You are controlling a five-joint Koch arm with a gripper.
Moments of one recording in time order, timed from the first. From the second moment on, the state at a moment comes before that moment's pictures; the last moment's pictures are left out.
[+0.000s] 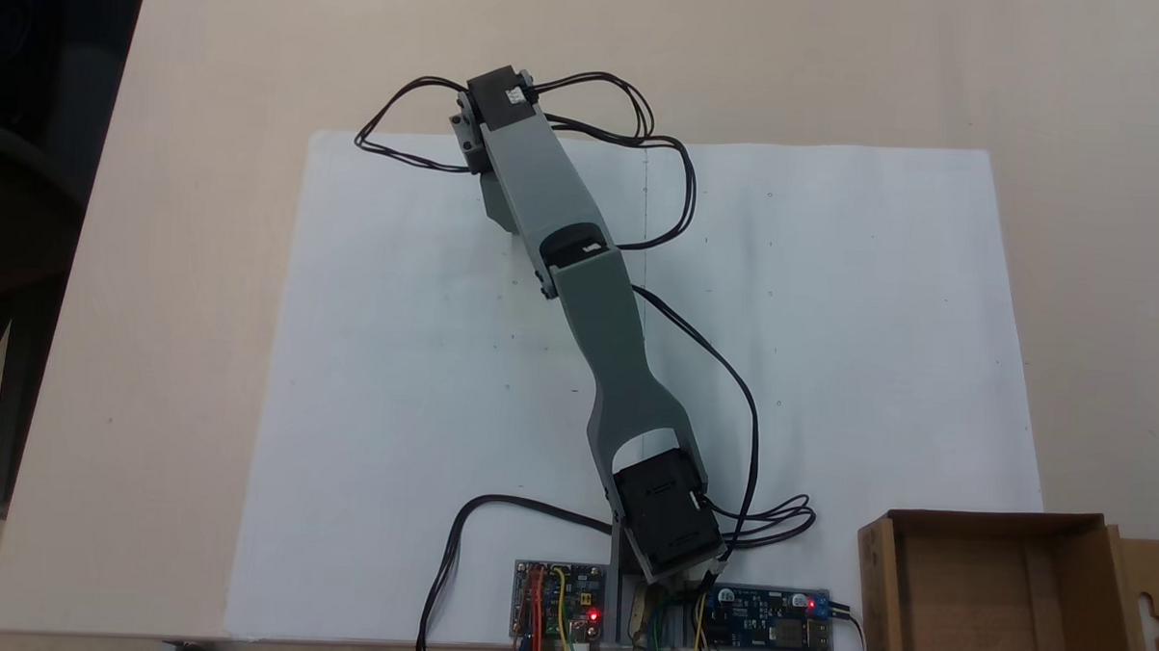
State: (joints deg) arm -25.2 39.5 41.8 58.8 26.4
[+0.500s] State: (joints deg) arm -25.2 39.6 41.7 59.9 26.3
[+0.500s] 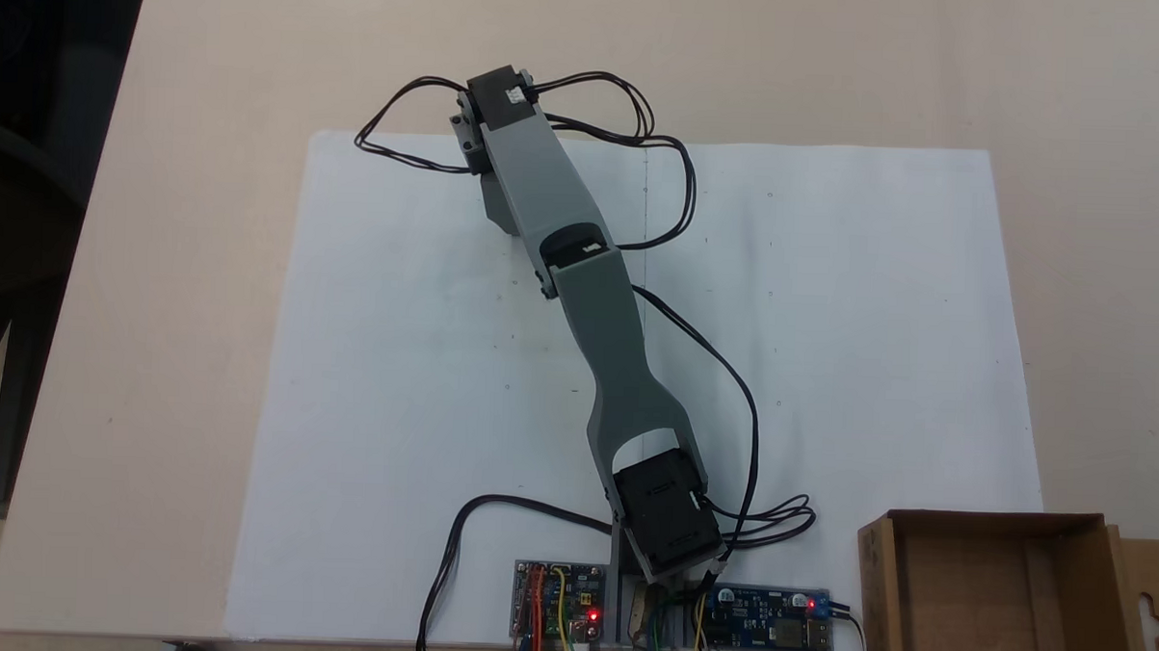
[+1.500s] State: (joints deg) arm 24.7 82.0 60.2 65.0 30.0
